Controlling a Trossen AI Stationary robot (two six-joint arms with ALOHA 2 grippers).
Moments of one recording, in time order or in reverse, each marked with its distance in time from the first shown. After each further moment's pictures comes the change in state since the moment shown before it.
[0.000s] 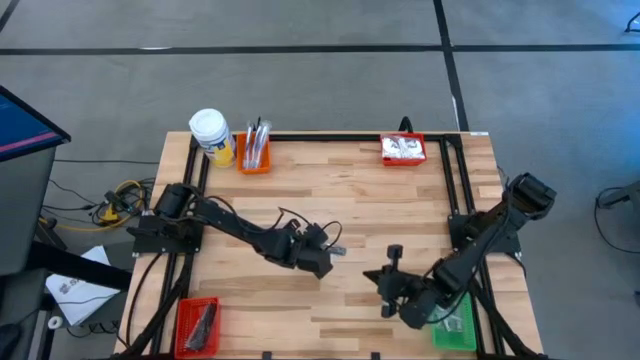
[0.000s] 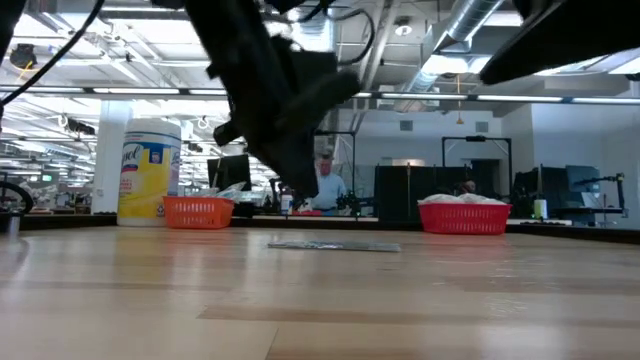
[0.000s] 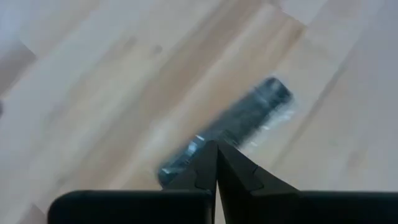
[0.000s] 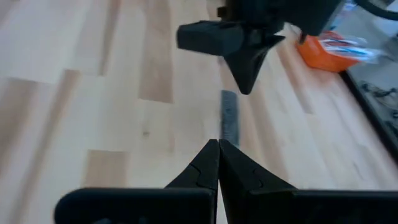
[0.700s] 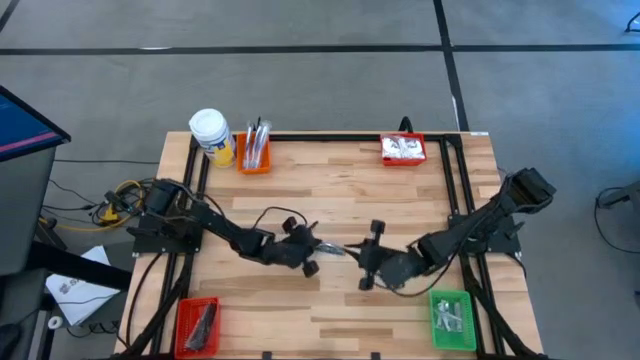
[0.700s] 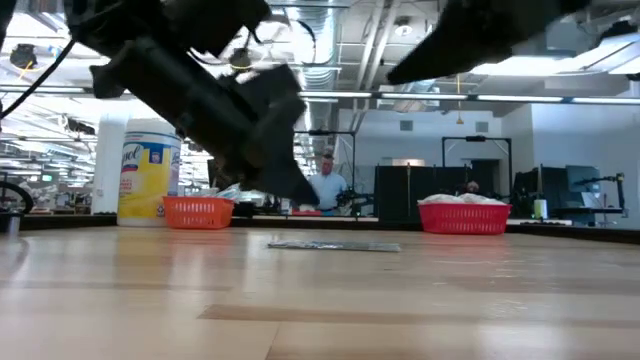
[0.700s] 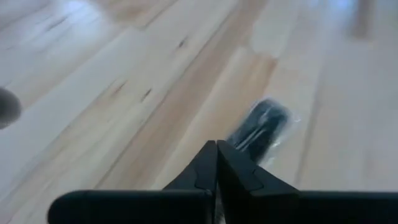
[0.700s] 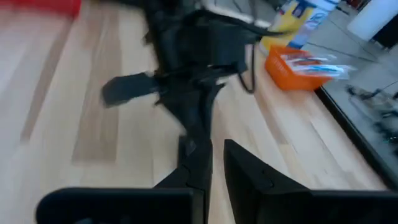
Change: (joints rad) left arm -0.011 -0.094 -0.484 0.835 -0.092 0.348; right arm -0.244 -0.026 -0.059 0.314 -0.080 -0.265
